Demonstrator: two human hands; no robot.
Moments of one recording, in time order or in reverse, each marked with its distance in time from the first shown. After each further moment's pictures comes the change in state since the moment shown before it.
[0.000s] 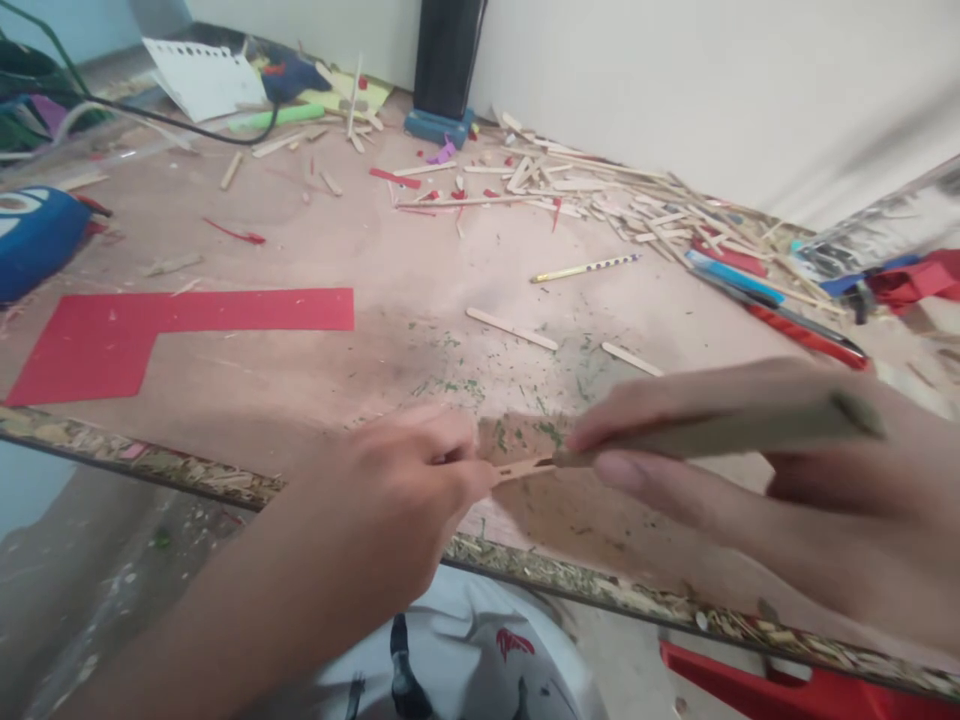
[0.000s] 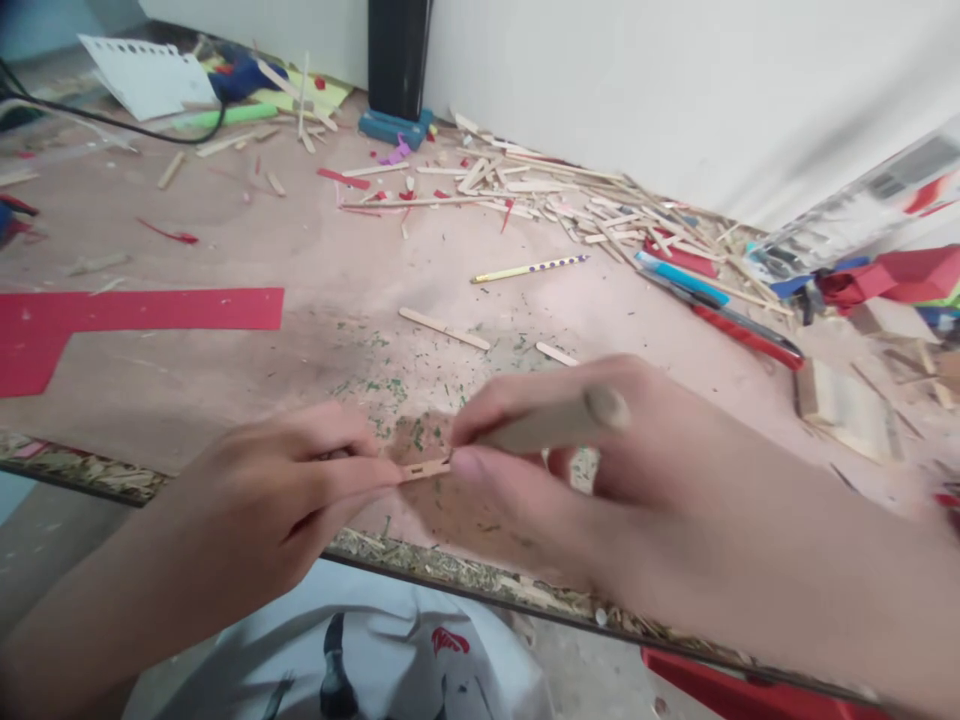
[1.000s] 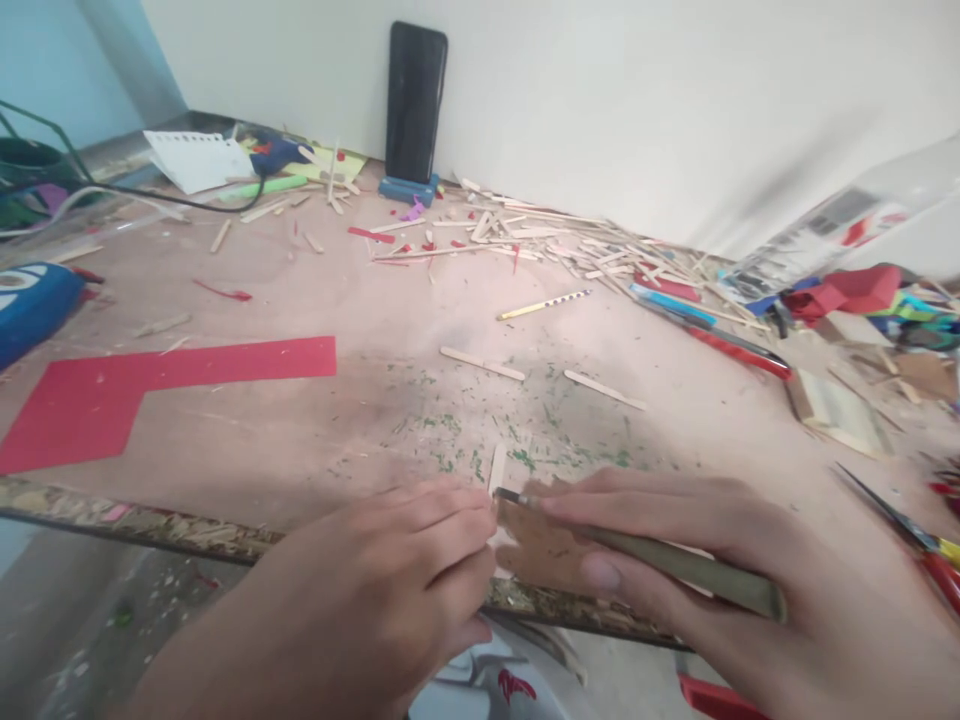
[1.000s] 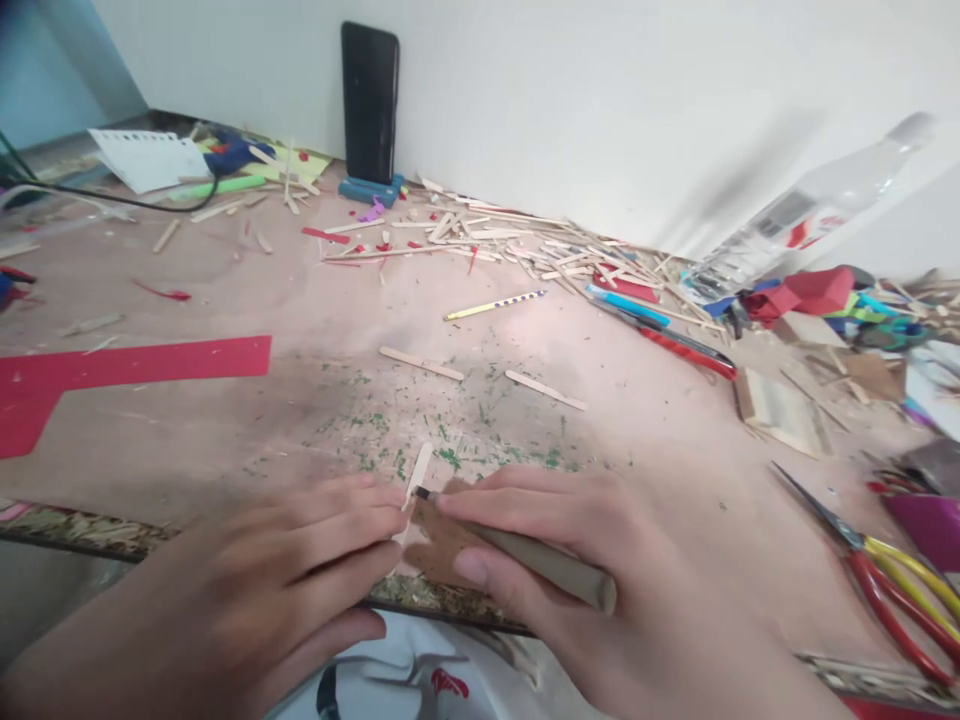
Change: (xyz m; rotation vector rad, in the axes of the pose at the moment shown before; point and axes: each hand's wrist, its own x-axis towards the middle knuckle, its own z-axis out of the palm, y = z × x) left_hand -0.004 0.008 0.006 0.226 0.177 0.409; right_hand -0.039 0.005 0.042 -0.158 0.288 -0.067
